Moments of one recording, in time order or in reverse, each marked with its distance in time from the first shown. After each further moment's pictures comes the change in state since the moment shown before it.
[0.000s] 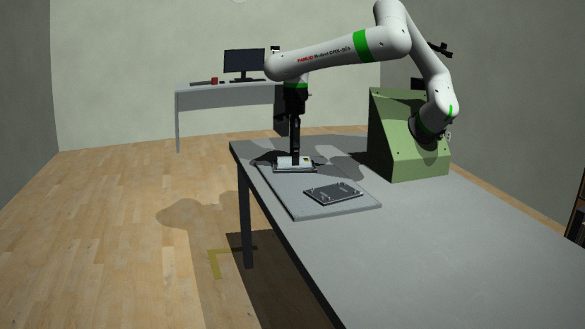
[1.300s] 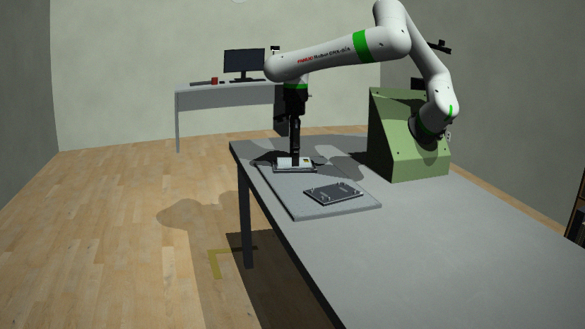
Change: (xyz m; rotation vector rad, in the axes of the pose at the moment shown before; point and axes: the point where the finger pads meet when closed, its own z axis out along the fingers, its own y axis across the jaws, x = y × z) arm 0.000 0.000 0.003 0.000 0.000 0.000
